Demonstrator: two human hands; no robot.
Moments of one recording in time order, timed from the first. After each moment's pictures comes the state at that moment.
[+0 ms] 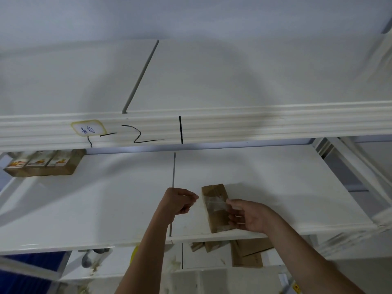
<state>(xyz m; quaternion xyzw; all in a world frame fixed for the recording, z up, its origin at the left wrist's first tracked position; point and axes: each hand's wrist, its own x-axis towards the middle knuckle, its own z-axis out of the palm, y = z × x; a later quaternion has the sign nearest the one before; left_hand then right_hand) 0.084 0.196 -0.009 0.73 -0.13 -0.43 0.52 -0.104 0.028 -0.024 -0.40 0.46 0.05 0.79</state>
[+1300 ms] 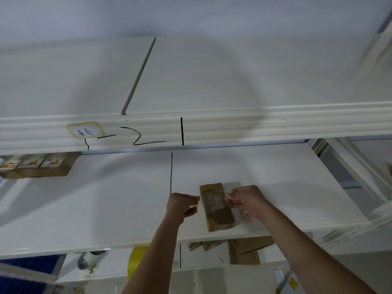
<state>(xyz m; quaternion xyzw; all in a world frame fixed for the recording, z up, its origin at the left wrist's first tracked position) 0.072 0.172 -0.032 0.72 0.04 -0.43 0.54 -0.084 0.017 -0.015 -0.53 0.47 -0.09 0.70</state>
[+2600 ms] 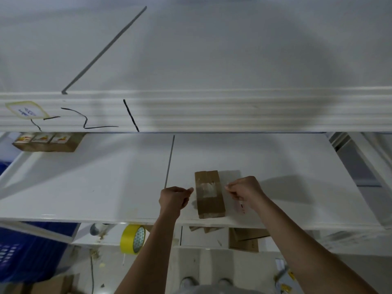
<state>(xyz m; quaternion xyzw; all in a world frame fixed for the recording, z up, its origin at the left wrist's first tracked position) 0.043 0.170 -0.070 0.75 0.10 -0.32 0.57 -0.086 -0.019 -0.048 -0.65 0.51 -0.01 0.56</state>
